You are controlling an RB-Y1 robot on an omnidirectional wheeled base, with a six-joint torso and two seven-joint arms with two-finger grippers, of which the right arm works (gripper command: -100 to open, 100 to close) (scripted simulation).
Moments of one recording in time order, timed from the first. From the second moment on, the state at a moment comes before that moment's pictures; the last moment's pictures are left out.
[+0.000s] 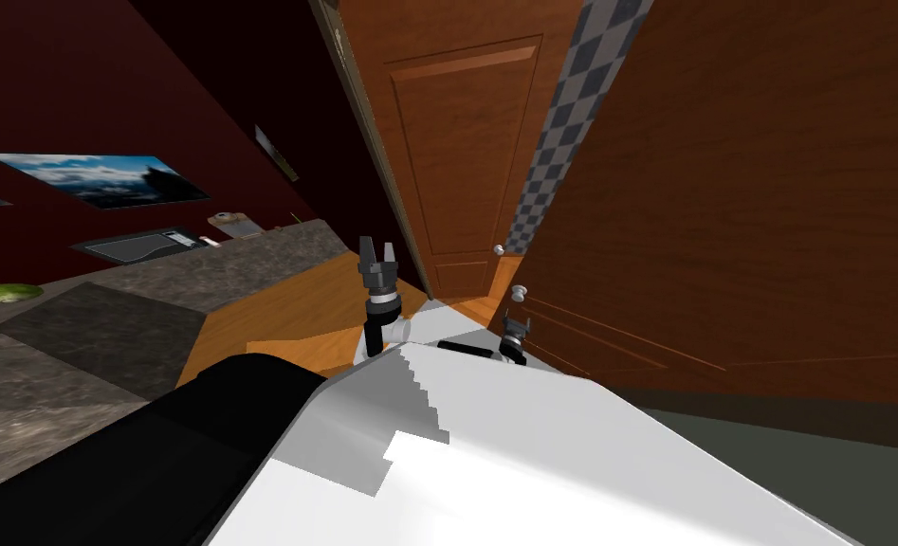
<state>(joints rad) 0.16 0.01 0.30 -0.97 -0.80 -0.97 -0.94</state>
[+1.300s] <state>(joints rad) 0.15 0.00 0.29 -0.97 -0.80 -0.96 -0.95</state>
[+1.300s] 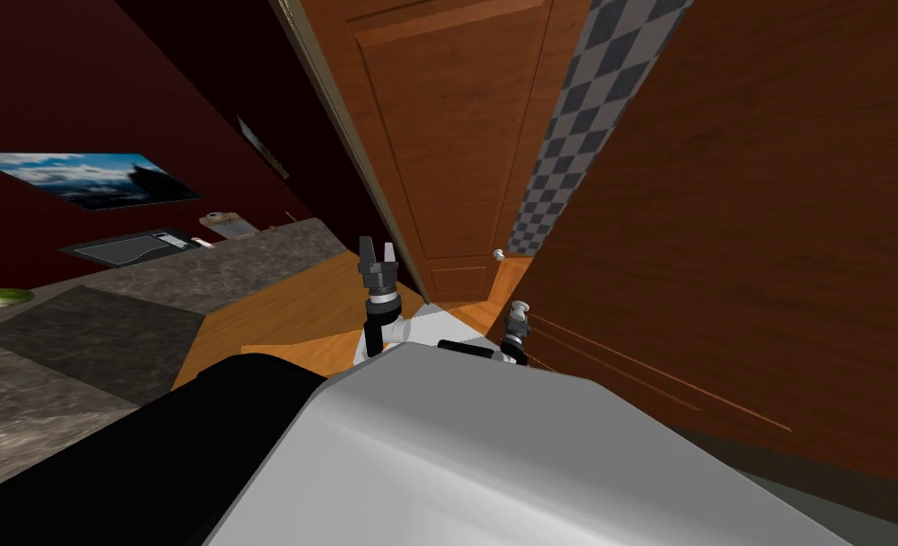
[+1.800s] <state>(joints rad) 0.11 -0.01 0.21 -0.92 -0.82 -0.97 -0.95</state>
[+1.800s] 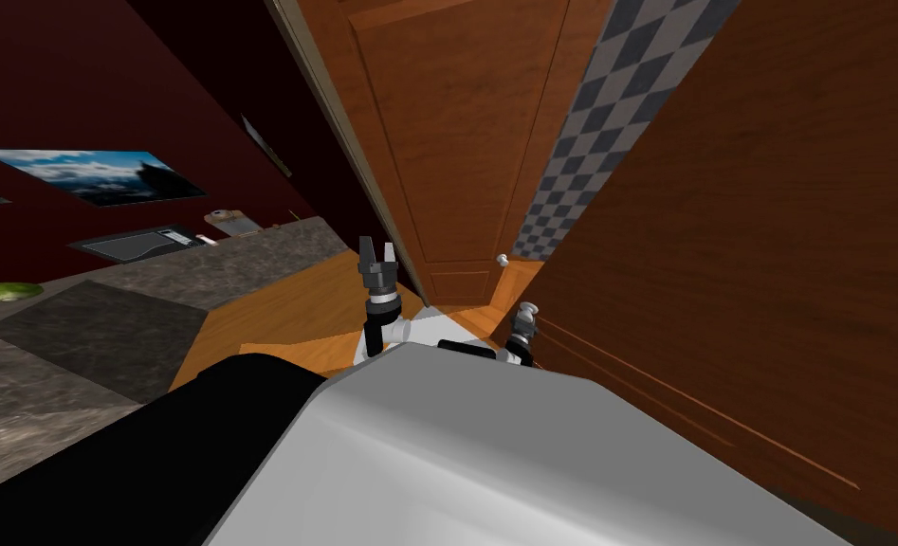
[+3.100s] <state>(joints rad) -0.01 -0.03 -0.01 -0.79 -0.86 -1.01 -0.96</state>
